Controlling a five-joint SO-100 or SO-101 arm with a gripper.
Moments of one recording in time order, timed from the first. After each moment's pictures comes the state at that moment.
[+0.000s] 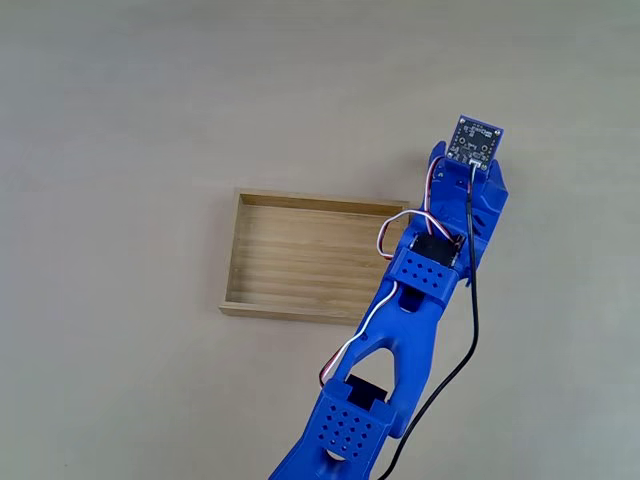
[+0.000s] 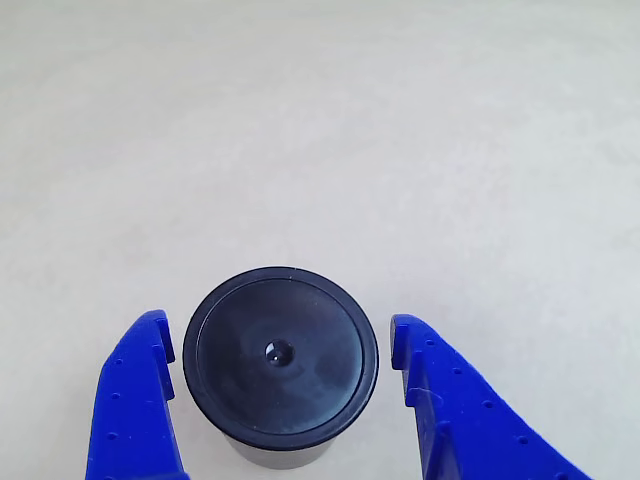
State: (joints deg) arm 22.8 55.4 -36.6 19.5 8.3
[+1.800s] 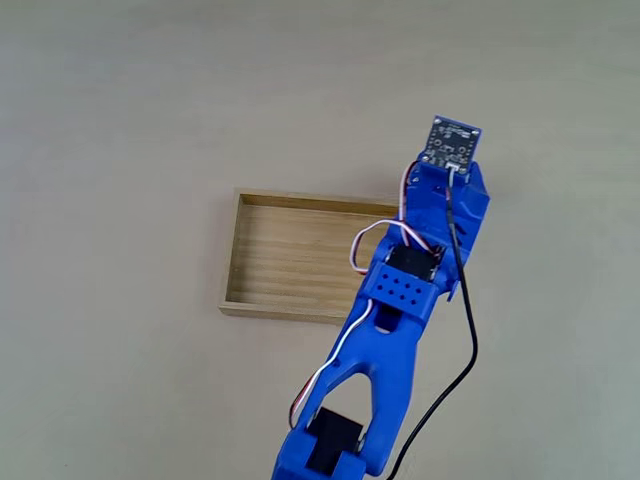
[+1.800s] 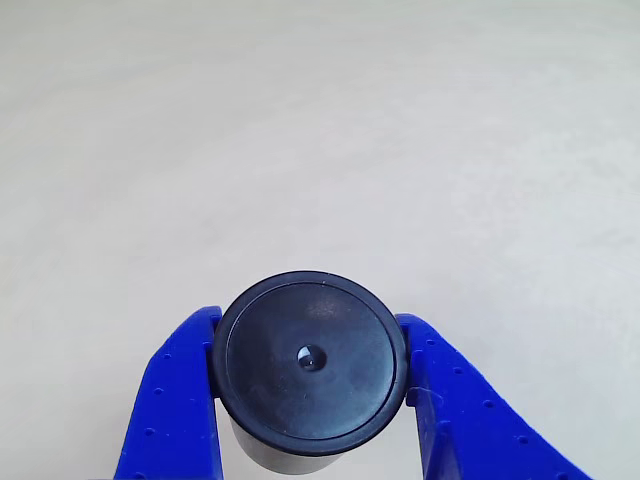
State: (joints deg) arm 20.2 29.6 -10.1 19.7 8.8
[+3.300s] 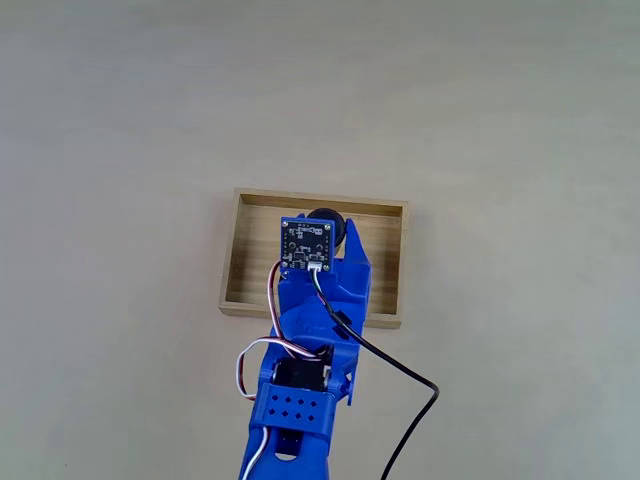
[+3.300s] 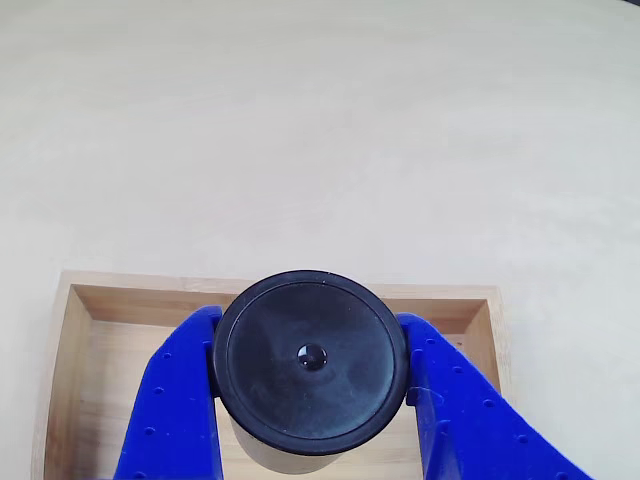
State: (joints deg) arm 4.7 -19.4 47.5 7.2 9.2
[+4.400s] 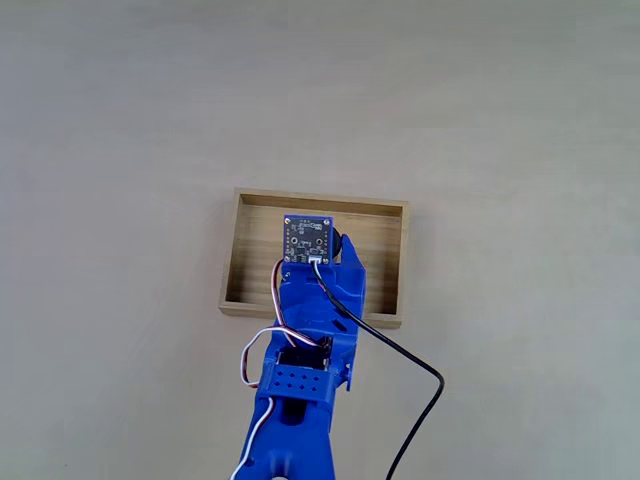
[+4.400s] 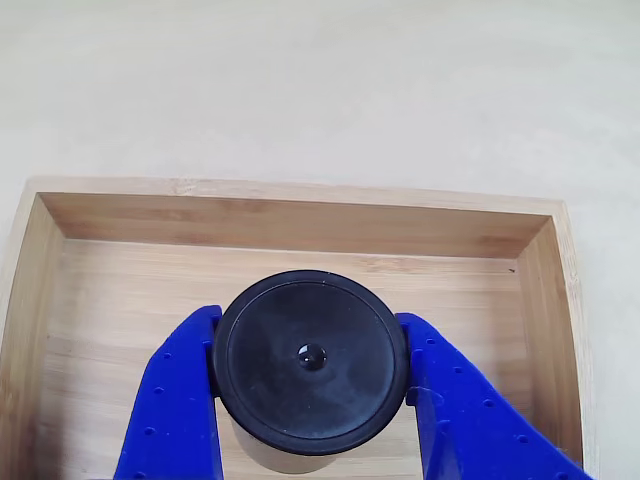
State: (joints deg) arm 3.8 -4.8 47.5 -0.2 9.2
